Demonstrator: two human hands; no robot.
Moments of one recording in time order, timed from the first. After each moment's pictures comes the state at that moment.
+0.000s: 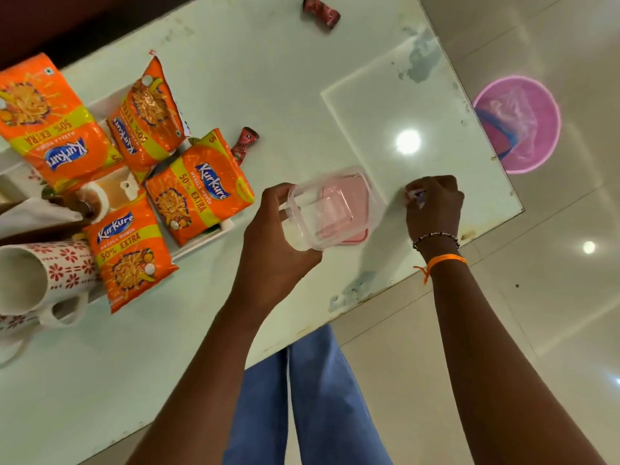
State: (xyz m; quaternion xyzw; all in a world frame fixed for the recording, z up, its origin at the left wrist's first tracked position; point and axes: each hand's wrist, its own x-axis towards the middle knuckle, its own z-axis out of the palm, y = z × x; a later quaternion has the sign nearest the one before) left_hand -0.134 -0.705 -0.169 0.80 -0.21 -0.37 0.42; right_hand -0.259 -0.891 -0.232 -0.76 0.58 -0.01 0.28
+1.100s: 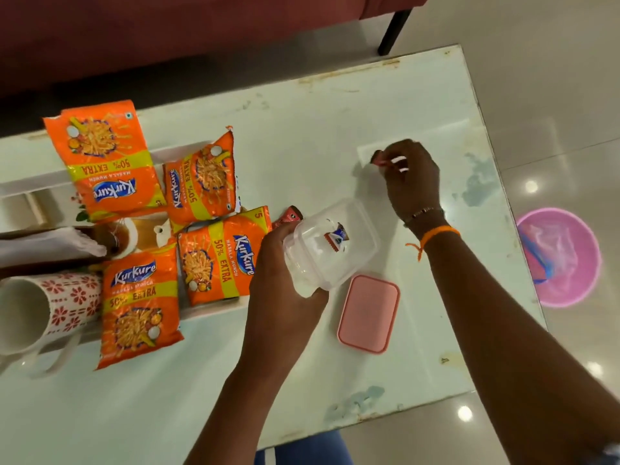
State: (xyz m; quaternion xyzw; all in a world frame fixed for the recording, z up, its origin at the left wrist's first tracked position) left_hand -0.090 -0.741 -0.173 0.83 -0.10 -0.23 0.50; right_hand -0.061 -0.960 -0.237 -0.84 0.34 -0.11 0.40
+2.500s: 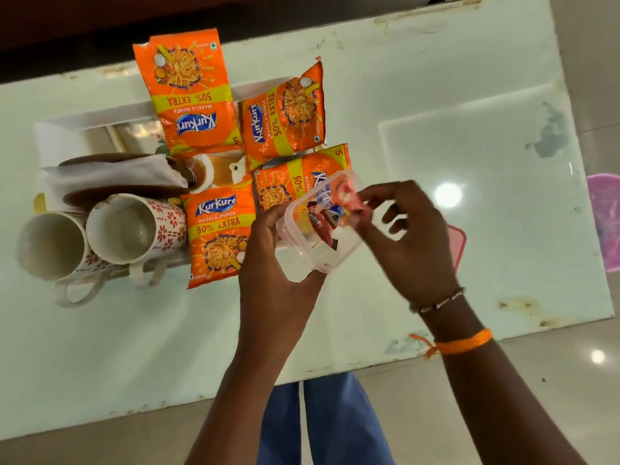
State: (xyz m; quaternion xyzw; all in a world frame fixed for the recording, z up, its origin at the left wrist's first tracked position) left_hand -0.099 -0.624 -0.151 0.83 -0.03 -0.21 0.51; right_hand -0.124 -0.769 -0.142 -0.83 0.28 -0.04 0.49
